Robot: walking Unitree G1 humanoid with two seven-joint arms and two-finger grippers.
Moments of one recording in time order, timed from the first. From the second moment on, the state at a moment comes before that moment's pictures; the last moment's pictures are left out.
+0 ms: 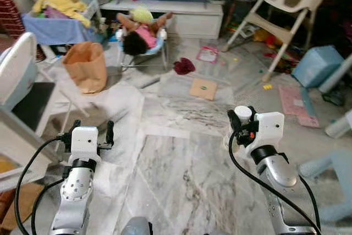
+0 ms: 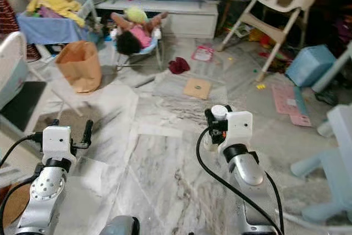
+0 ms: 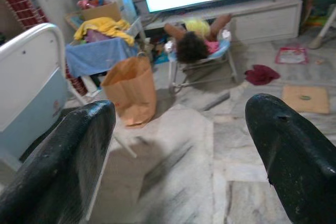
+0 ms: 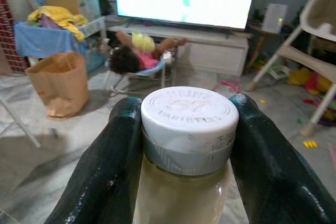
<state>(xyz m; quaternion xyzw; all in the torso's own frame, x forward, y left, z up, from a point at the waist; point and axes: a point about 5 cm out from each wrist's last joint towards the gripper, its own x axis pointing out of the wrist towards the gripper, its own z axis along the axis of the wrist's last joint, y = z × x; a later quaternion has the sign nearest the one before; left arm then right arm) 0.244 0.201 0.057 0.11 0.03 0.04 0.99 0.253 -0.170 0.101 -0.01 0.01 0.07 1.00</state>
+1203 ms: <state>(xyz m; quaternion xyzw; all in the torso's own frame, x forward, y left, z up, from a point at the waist) 0.248 0.190 0.053 0.10 0.05 0.00 0.99 0.259 -0.164 0.092 0.00 0.02 0.08 1.00</state>
